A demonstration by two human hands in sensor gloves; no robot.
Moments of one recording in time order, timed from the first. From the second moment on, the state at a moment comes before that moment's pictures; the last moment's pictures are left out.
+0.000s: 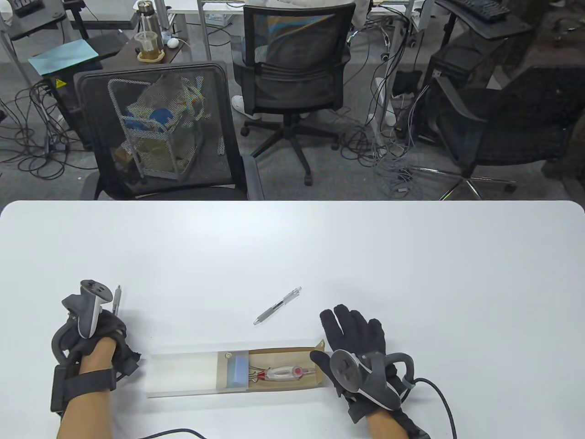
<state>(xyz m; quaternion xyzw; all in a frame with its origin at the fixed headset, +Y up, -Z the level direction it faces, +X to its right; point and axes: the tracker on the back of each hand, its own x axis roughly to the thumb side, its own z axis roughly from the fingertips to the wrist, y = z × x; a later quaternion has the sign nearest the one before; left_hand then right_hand) -0.419 -0.767 -0.371 -0.15 0.45 0.09 0.88 0.108 -0.720 -0.271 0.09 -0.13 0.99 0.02</state>
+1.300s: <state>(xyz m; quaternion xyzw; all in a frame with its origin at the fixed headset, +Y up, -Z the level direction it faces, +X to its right) -0.158 -0.721 -0.257 0.04 -0.18 -0.01 0.98 0.113 -0.722 -0.273 0.06 -0.11 0.99 0.01</state>
